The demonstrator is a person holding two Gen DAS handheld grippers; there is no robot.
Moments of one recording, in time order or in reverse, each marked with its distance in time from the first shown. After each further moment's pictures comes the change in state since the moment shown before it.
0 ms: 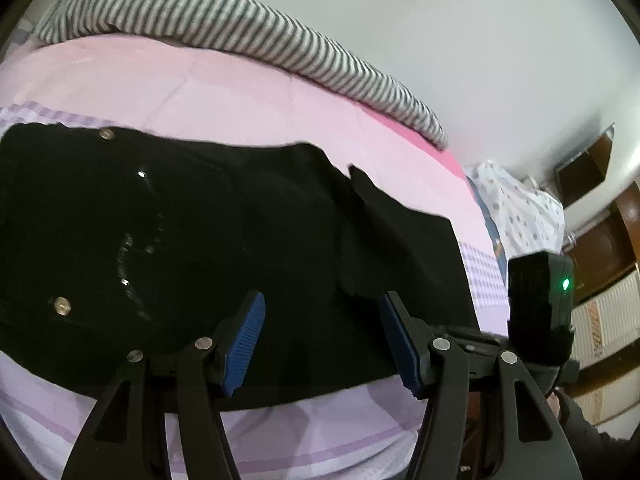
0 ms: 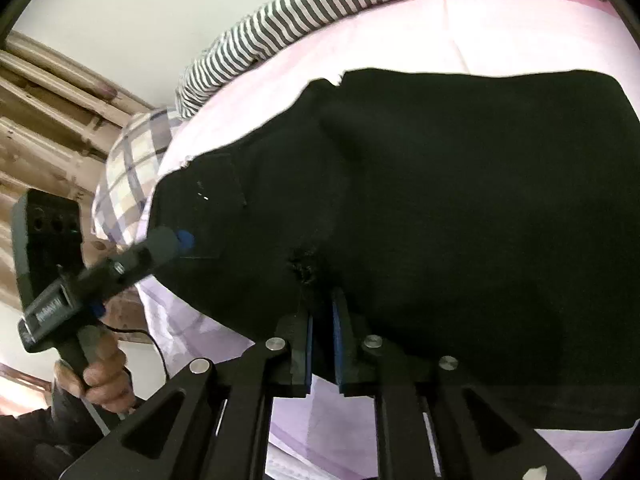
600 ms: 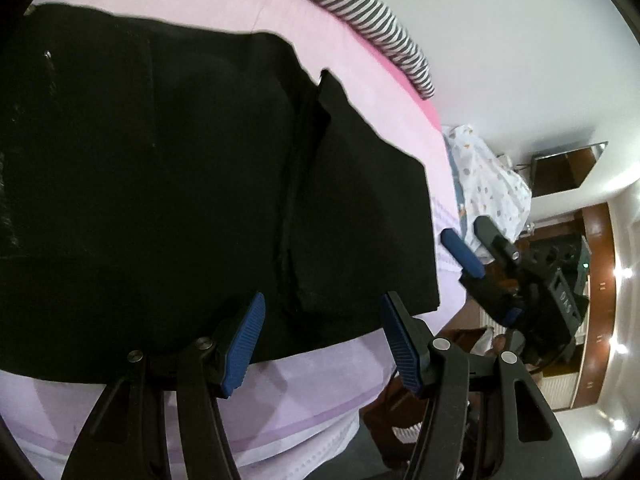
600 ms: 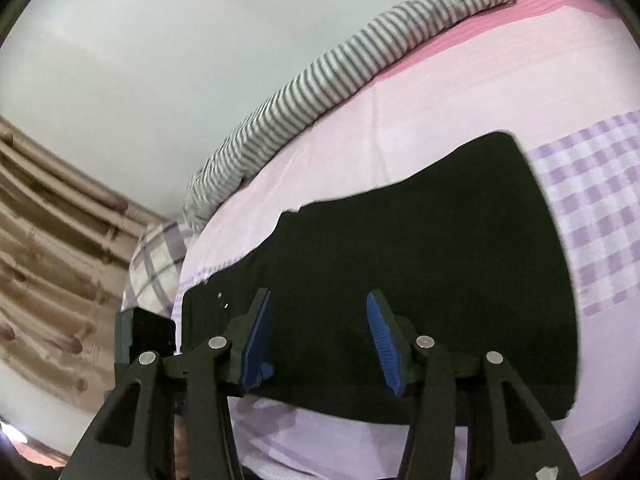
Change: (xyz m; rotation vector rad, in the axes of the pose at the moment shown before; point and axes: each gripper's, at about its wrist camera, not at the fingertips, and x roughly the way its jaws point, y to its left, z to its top) left arm 0.058 -0.011 -0.010 -0.157 0.271 -0.179; right arm -0.093 -0.050 0.005 0.206 -0.324 0.051
